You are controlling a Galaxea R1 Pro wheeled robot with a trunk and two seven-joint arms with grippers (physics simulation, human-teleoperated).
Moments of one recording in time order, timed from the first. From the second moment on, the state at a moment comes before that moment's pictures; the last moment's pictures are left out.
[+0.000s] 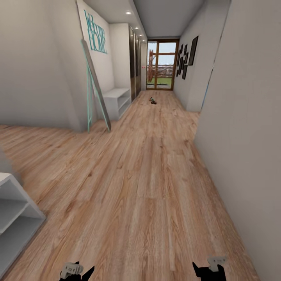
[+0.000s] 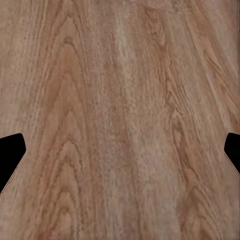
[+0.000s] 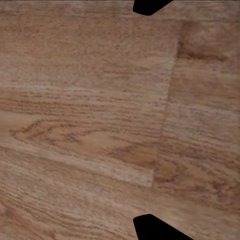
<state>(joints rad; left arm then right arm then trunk) -0.30 0.17 0.25 -0.28 0.01 -0.40 -0.70 -0.42 -0.14 -0.12 -0.11 0.08 -0.39 0.18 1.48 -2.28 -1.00</state>
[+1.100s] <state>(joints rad) -0.30 0.17 0.25 -0.28 0.01 -0.40 -0.70 -0.42 -0.14 -0.12 -0.11 0.09 -0.39 0.18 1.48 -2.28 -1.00</state>
